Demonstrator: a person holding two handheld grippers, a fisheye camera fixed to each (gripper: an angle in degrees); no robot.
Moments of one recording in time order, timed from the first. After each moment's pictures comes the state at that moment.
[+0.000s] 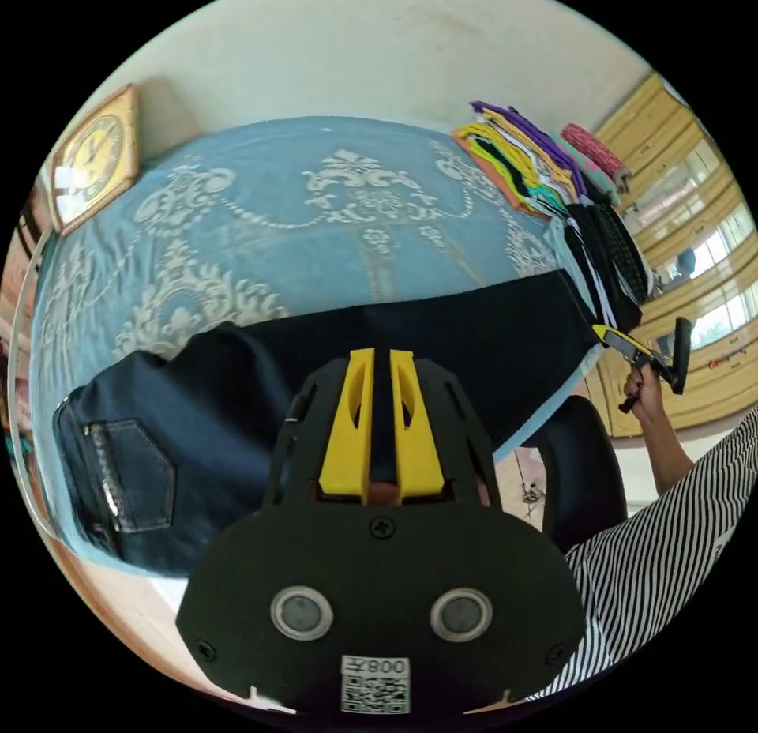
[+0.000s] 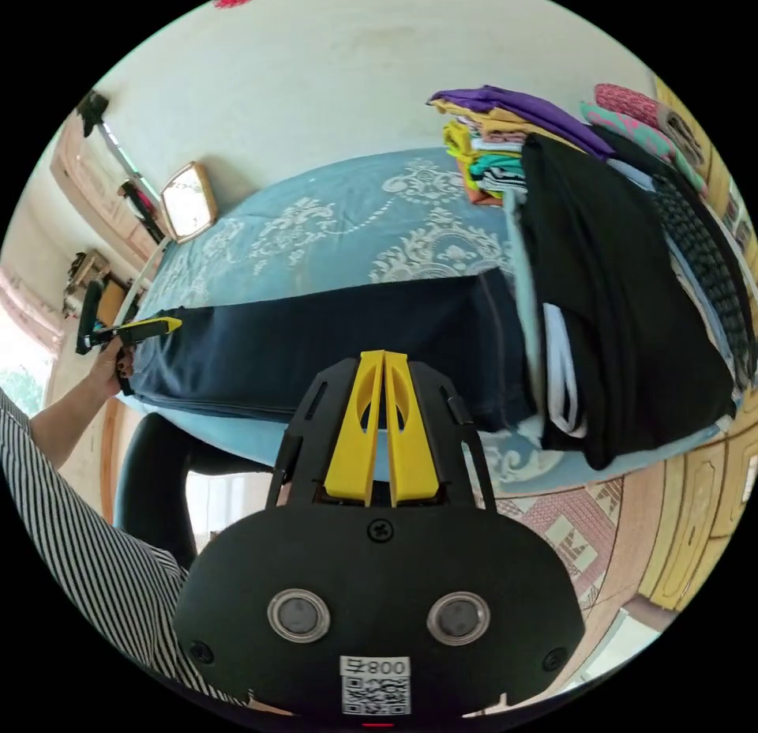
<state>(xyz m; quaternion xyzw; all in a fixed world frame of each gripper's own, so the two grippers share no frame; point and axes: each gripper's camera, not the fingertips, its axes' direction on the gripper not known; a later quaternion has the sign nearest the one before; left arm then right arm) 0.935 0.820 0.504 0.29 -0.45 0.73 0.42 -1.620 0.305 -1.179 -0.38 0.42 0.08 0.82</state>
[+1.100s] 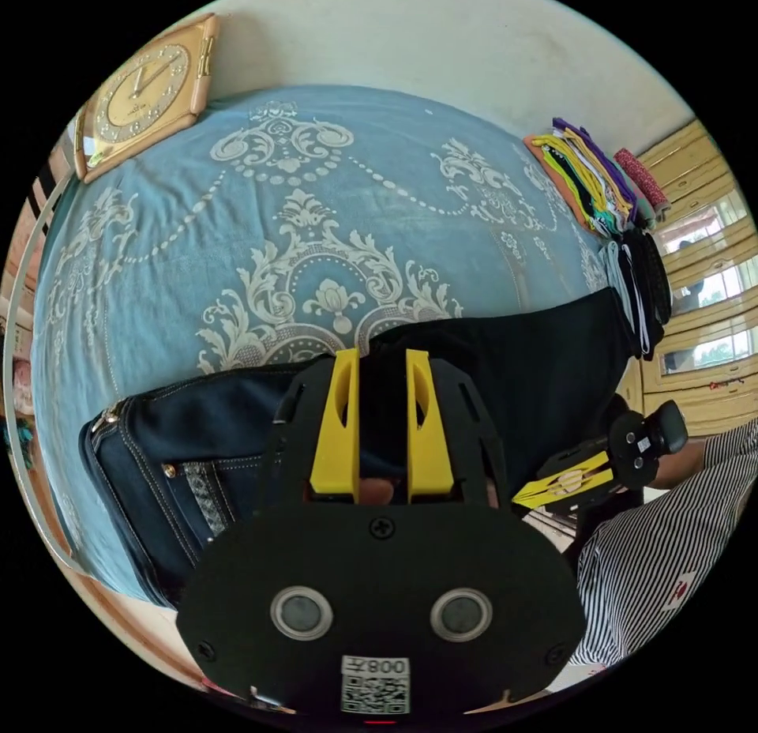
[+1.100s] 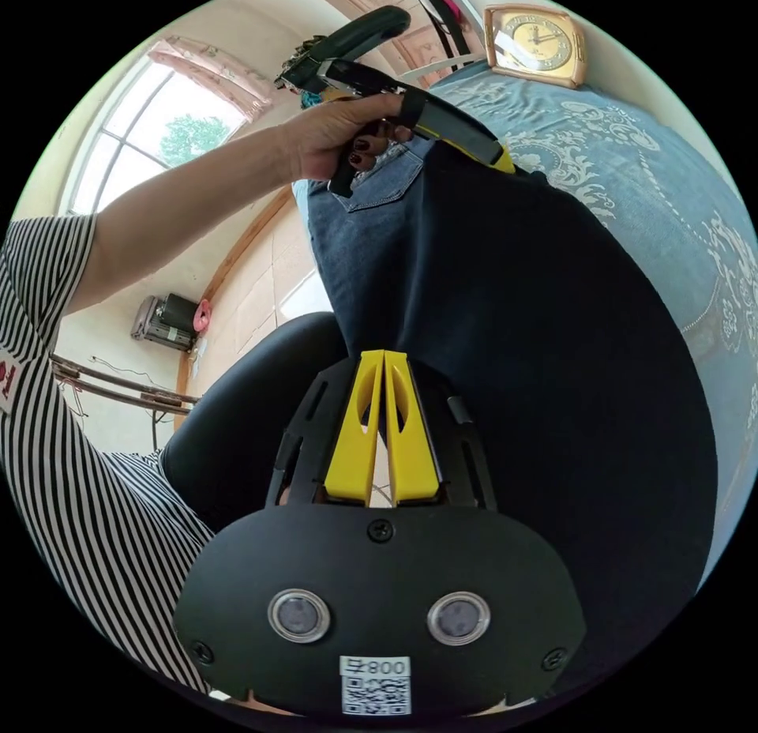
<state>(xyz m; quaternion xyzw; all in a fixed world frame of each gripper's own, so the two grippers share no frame) 0.983 0.583 0.149 0.26 -0.47 0.70 0.46 -1.747 0.397 -0.703 -0.64 -0.03 -0.04 0.76</state>
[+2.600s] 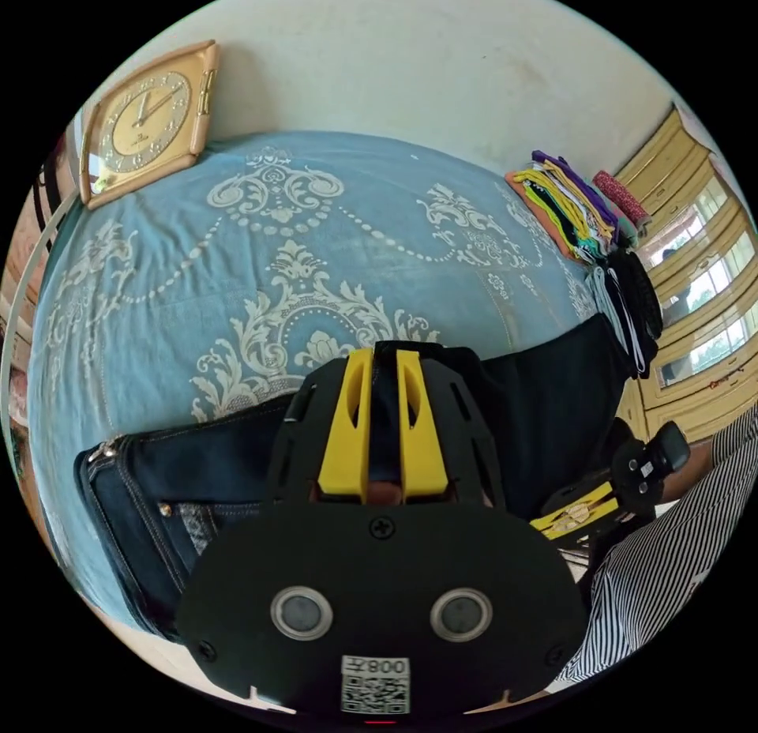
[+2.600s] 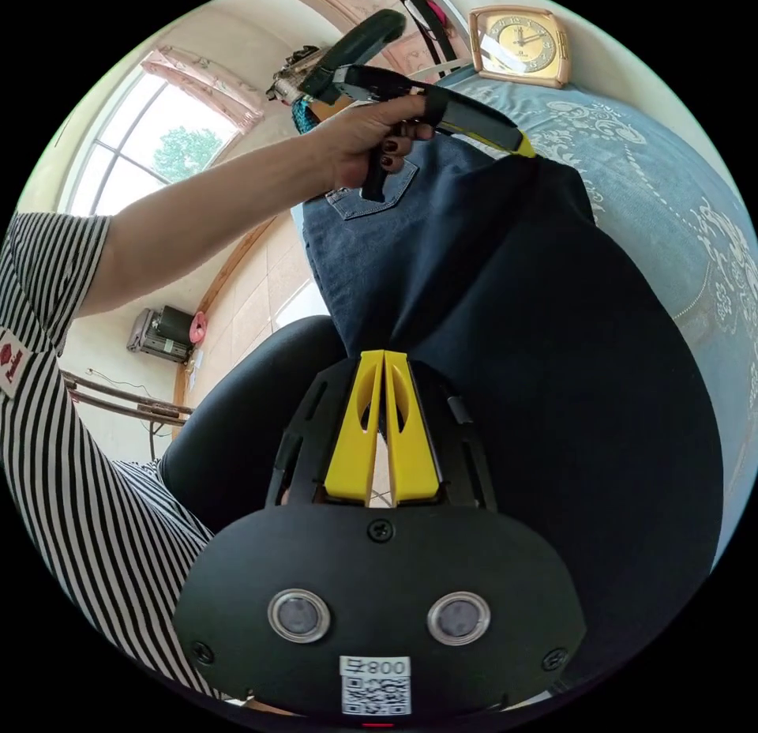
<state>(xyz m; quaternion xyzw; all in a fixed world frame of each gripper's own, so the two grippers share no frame) 0.833 0.470 -0.085 0.31 -0.40 0.75 0.42 -1.761 0.313 -0.606 -0.63 -0.02 -0.03 0.77</state>
